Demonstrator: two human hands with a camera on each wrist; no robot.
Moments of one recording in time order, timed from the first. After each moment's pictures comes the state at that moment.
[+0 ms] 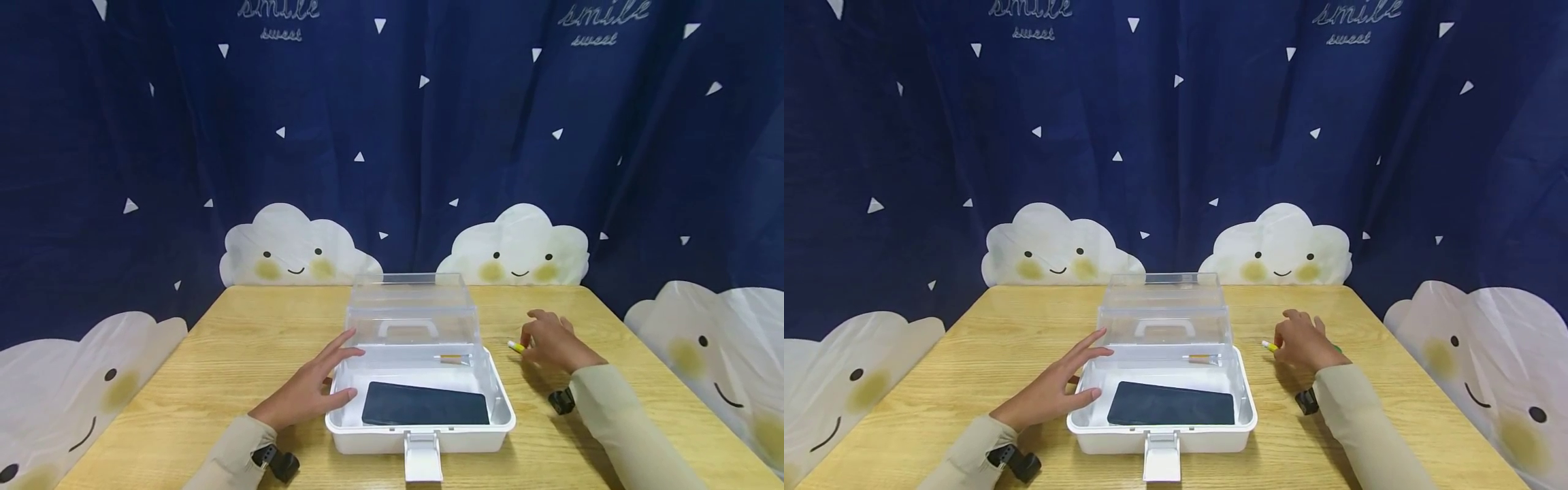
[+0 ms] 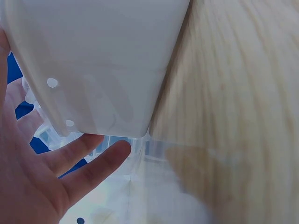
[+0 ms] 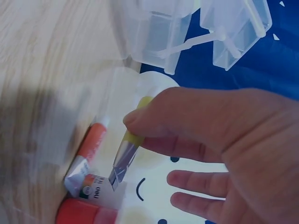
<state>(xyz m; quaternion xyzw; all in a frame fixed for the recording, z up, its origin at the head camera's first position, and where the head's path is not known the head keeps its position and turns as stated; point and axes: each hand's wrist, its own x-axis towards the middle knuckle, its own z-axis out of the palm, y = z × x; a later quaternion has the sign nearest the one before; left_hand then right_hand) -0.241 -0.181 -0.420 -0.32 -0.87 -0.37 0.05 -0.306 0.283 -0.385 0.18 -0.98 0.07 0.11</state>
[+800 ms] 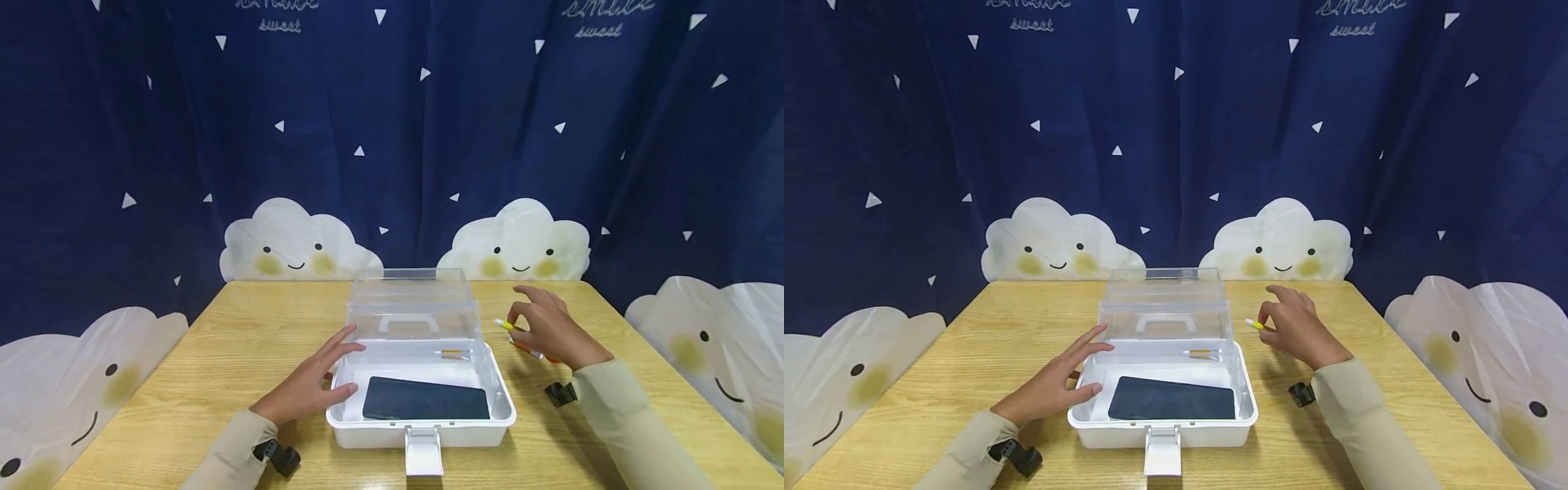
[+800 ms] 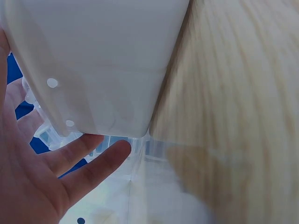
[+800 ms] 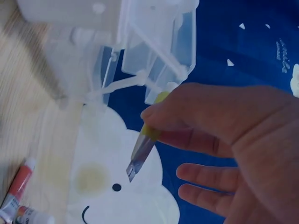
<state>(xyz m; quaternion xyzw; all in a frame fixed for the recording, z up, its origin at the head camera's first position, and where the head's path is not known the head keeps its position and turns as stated) -0.240 -0.180 -0.416 -0.31 -0.88 -0.37 0.04 -0.285 0.253 -0.344 0.23 -0.95 0.08 0.18</state>
